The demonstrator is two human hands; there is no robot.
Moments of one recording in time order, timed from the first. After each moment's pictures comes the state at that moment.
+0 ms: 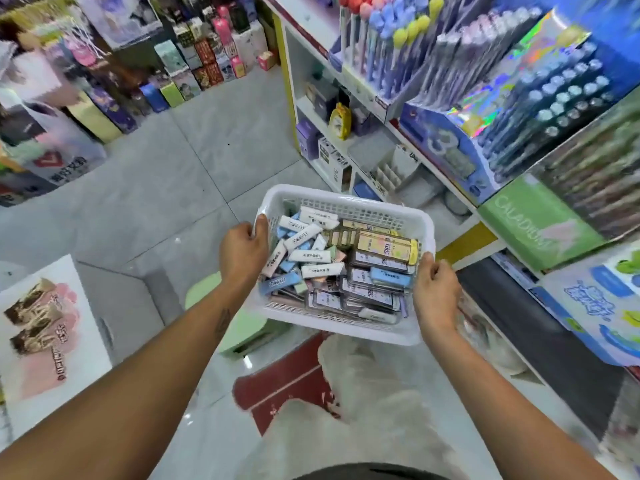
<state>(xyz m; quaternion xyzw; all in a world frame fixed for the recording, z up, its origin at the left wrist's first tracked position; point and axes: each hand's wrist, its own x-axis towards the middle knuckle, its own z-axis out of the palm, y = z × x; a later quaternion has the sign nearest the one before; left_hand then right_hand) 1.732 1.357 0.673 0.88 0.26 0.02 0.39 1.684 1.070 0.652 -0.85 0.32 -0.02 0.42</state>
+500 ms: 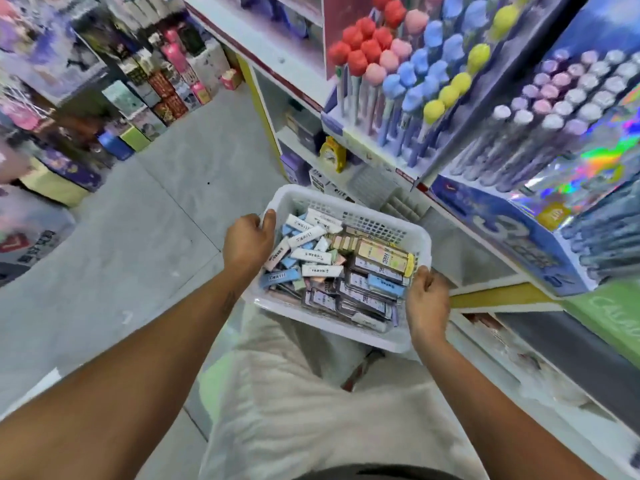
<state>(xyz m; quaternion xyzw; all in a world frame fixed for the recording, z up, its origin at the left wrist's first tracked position) 1.999 1.401 0.623 0.95 0.14 -0.04 0.29 1.865 1.139 0.577 -0.76 0.45 -0.01 0.46</state>
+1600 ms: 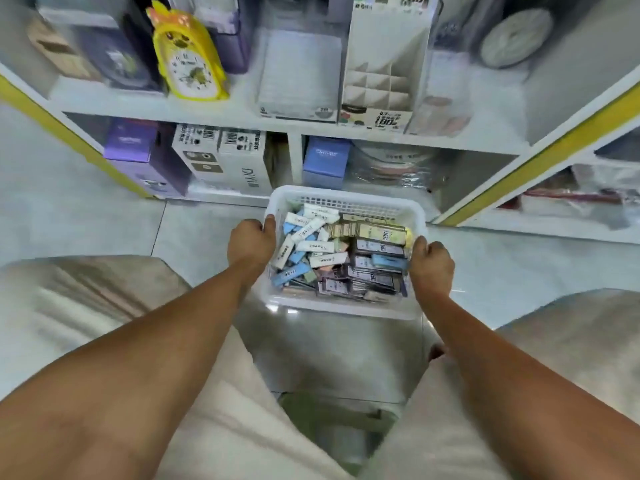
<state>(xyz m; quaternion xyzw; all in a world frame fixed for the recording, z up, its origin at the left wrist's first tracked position) 2.153 1.363 0.152 0.93 -0.15 -0.21 0.25 1.908 1.196 0.151 -0.65 0.68 -0.11 0.31</state>
